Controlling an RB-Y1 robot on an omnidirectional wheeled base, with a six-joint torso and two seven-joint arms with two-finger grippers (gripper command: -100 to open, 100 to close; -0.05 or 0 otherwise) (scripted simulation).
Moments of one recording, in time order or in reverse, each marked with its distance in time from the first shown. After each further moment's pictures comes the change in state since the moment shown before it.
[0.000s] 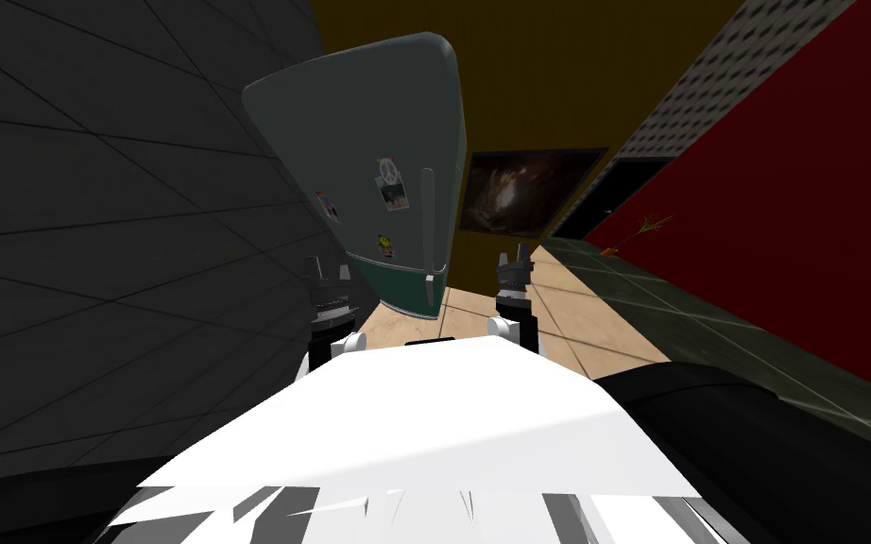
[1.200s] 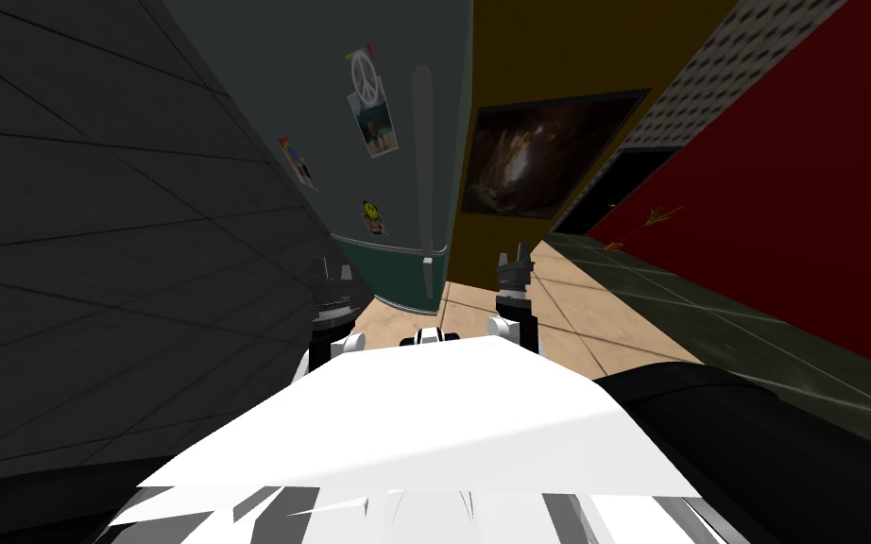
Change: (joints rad) left arm -0.007 0.048 -0.006 0.018 -0.004 -0.008 -0.003; right arm 0.000 0.000 0.000 0.000 0.000 0.000 0.000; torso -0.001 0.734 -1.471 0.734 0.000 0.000
